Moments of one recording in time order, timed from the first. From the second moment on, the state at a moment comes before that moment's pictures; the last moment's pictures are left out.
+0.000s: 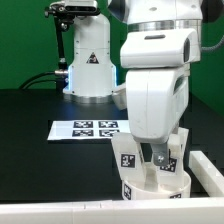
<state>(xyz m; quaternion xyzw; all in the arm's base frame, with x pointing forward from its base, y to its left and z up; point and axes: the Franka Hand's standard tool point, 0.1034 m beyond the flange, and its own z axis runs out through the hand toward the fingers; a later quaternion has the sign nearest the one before) 0.640 0.060 0.080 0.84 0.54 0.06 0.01</state>
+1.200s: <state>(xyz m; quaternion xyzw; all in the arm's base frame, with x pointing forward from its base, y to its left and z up) 0.642 0.074 0.077 0.99 -0.05 0.08 -0.05</state>
